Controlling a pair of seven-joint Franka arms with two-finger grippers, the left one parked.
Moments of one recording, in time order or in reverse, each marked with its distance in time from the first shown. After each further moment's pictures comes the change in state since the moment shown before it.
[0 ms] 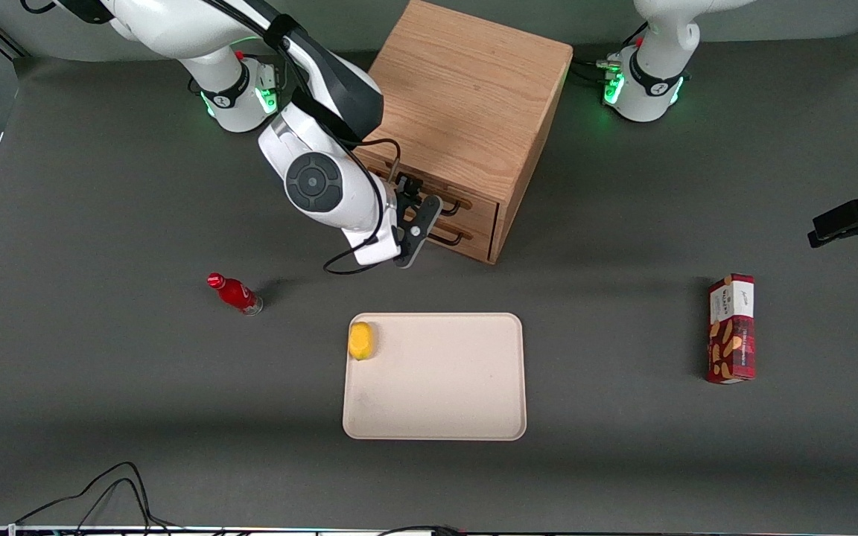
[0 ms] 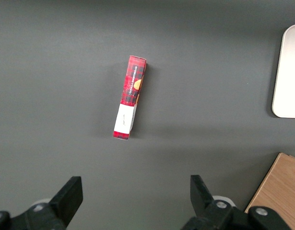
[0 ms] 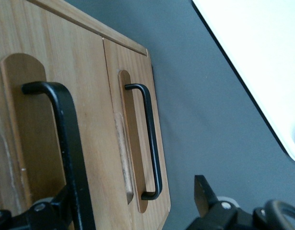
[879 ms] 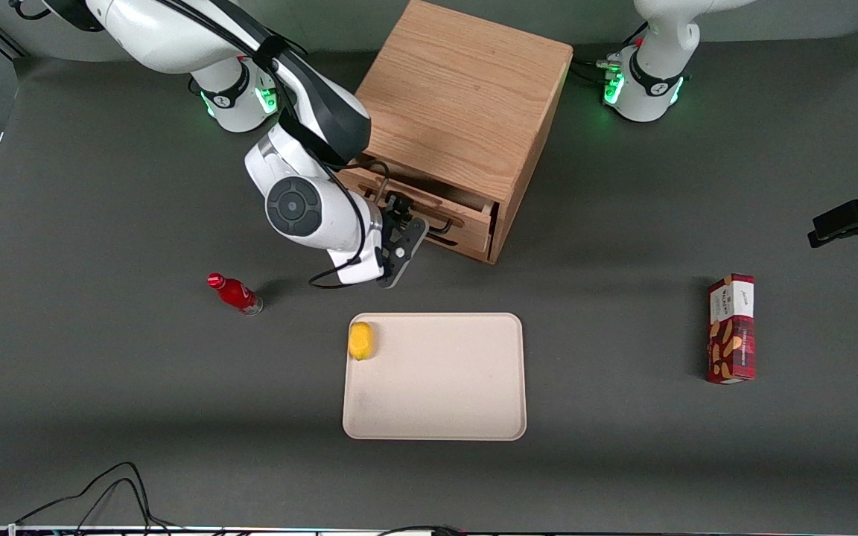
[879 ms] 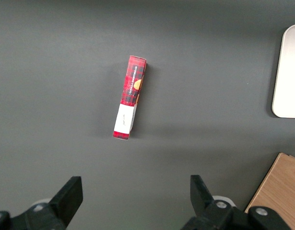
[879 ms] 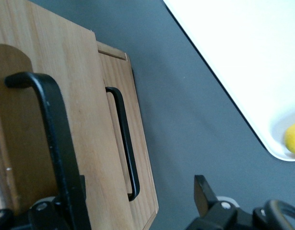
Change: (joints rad) arm -0.034 0.026 -0.016 0.018 0.000 0.014 -0.001
